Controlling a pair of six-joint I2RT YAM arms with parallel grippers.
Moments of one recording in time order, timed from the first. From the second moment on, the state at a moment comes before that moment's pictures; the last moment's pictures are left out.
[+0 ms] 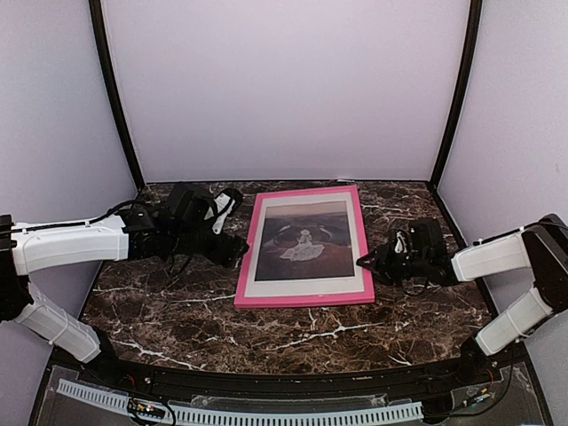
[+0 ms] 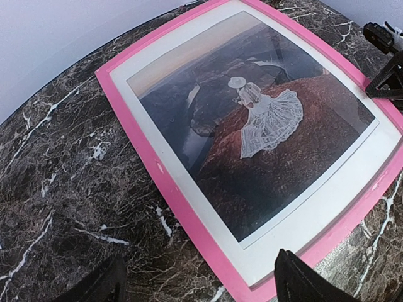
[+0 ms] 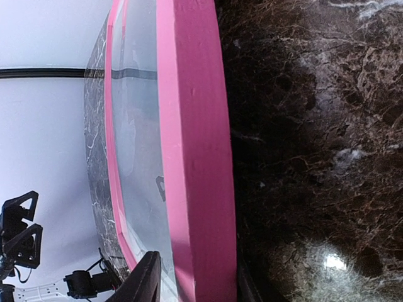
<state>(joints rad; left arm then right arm) -0.81 1.38 0.97 -0.31 -0.18 -0.09 0.42 1.44 0.49 0.29 -0.47 0.98</state>
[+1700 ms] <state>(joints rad) -0.55 0.81 0.79 -0.34 -0.44 -0.22 0.39 1.08 0.92 -0.50 0.16 0.22</state>
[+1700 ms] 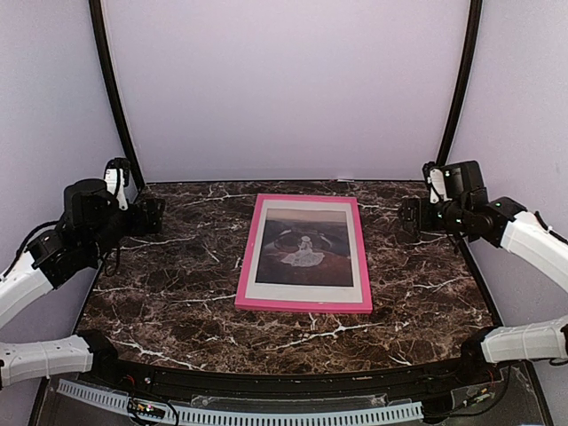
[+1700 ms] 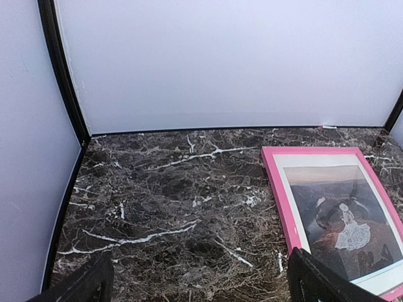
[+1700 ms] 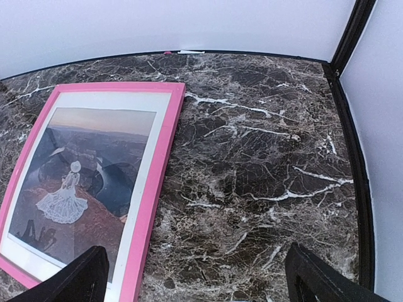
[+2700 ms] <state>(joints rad) -0.55 0.58 0.70 -0.33 -0.44 -0.16 0.39 0.86 0.82 -0.42 0.19 0.19</state>
